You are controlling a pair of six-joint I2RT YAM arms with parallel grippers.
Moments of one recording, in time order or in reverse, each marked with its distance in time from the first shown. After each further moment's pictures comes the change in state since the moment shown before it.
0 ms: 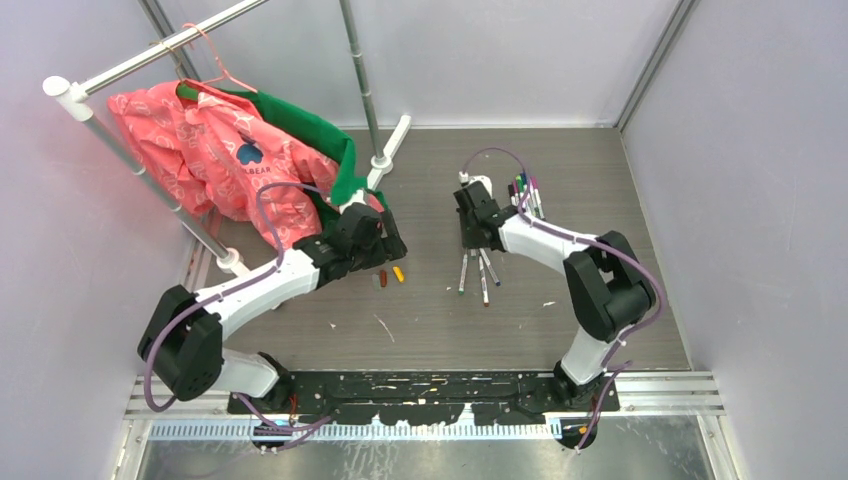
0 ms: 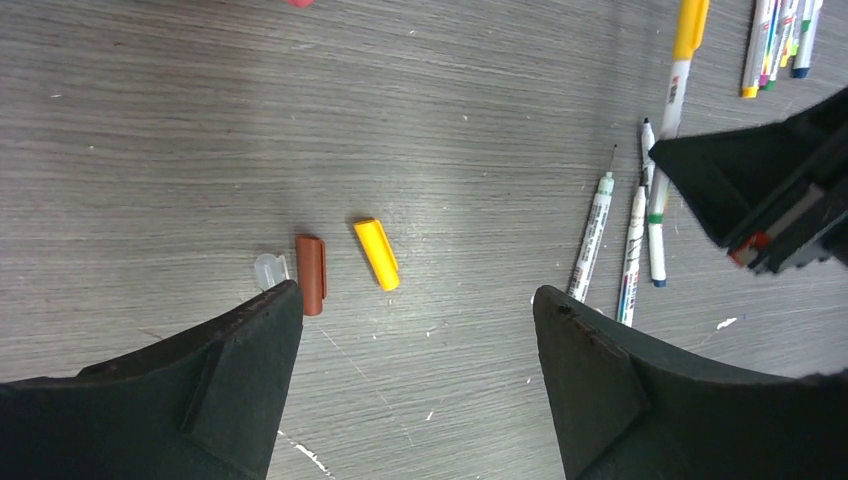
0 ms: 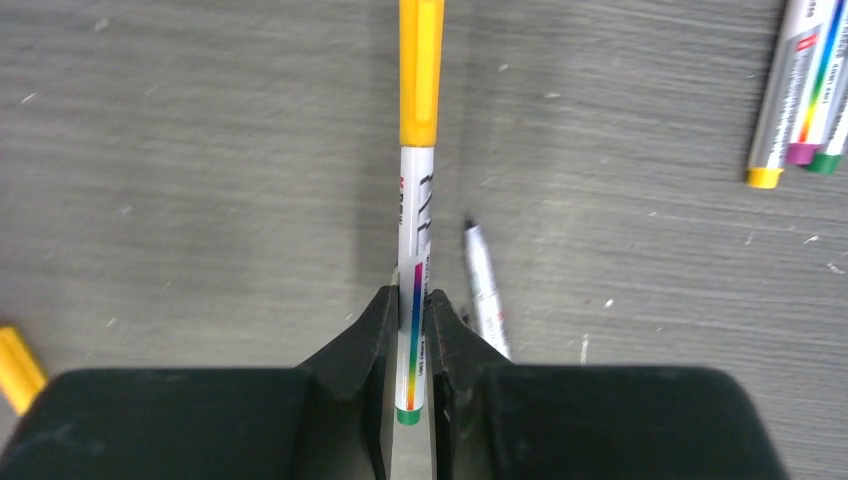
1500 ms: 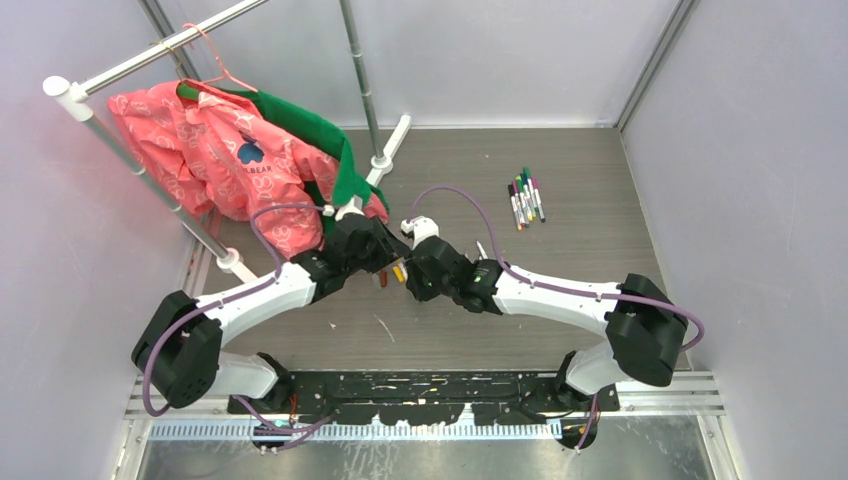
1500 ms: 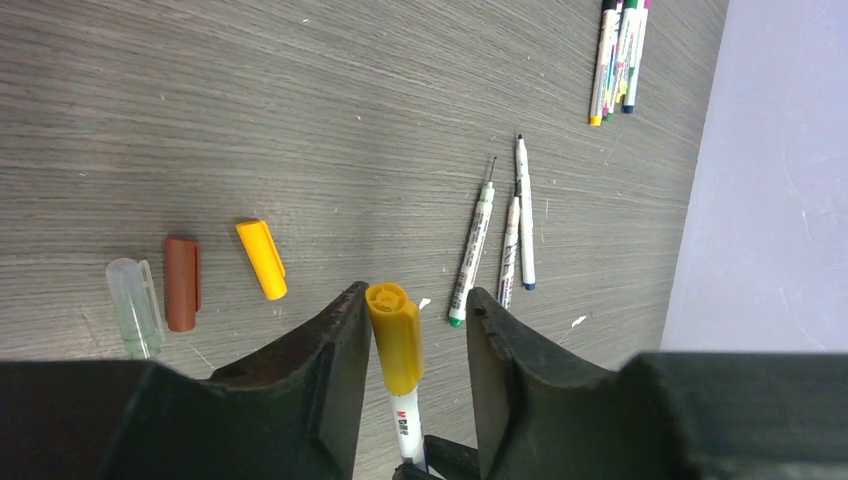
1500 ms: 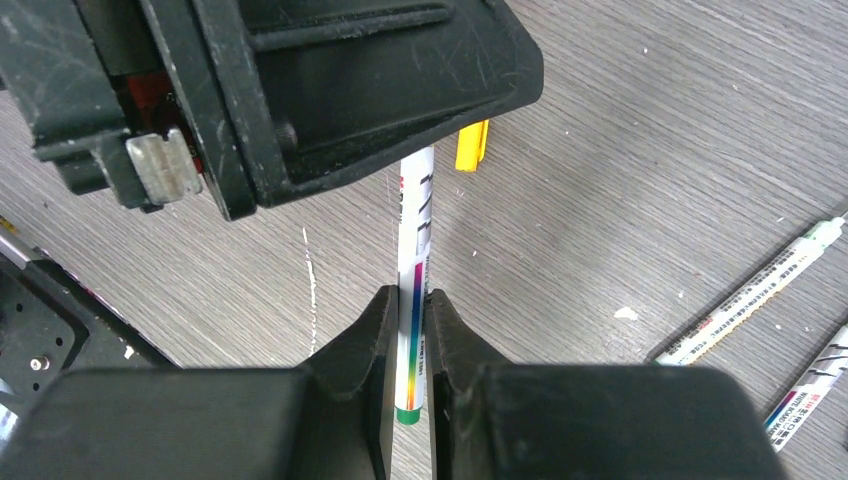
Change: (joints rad) left arm 0.000 -0.049 -0.160 0.292 0.096 -0.222; right arm 0.504 -0.289 -0.180 0.146 -0.070 0.098
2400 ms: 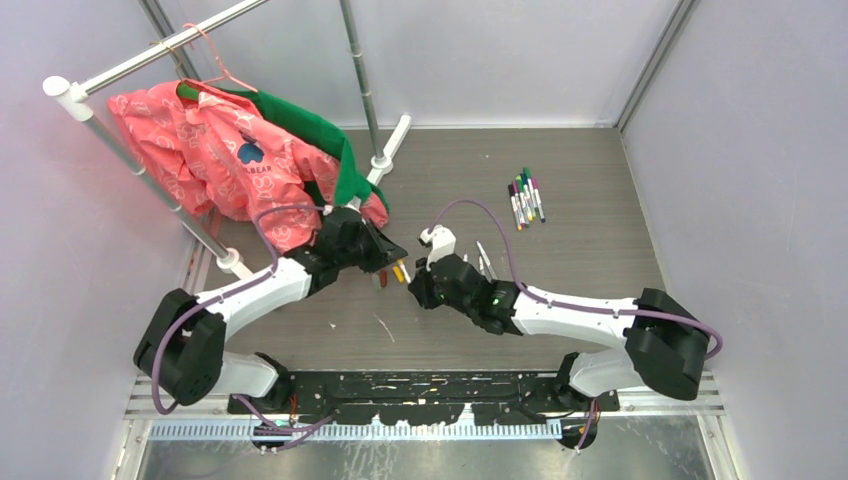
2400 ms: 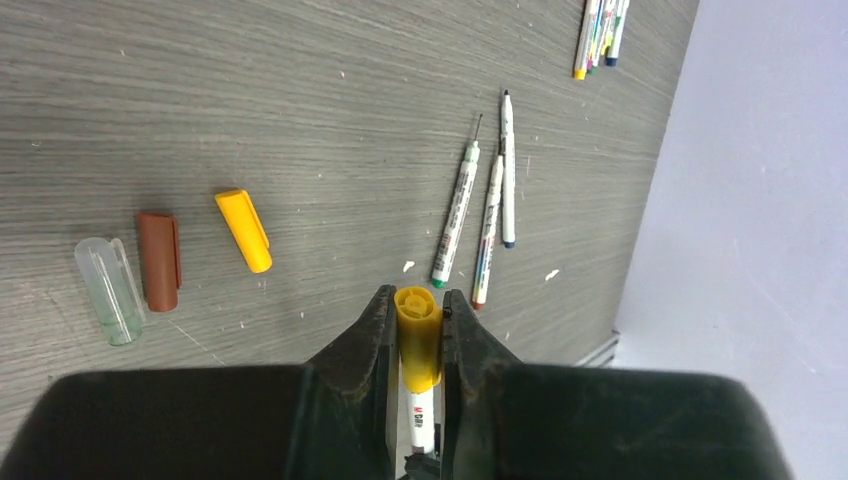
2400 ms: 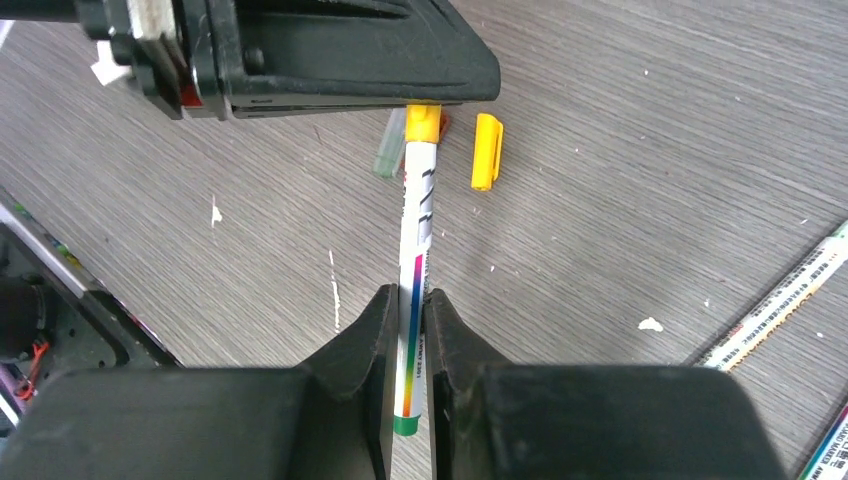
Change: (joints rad) left arm 0.082 0.009 -0.002 -0.004 0.180 -0.001; right arm 0.031 -0.113 -0.199 0.236 0.042 0.050
